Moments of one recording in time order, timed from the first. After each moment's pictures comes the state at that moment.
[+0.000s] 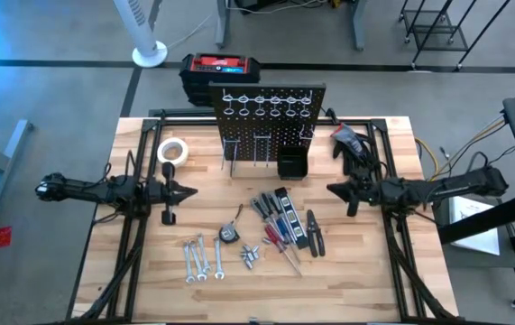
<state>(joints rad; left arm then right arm) -0.14 0.08 0.01 0.15 -0.22 0.10 0.13 0.34 0.01 0.14 0.38 0.60</state>
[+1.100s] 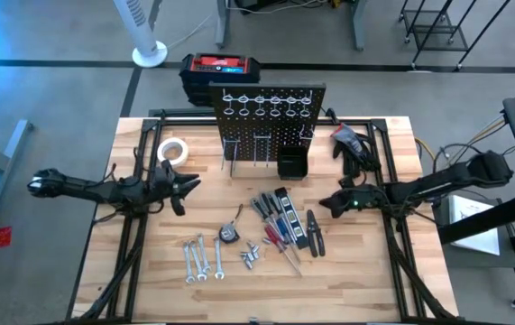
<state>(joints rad) -0.14 0.25 0.01 0.21 -0.52 -0.21 0.09 0.97 0.01 0.41 0.16 1.07</state>
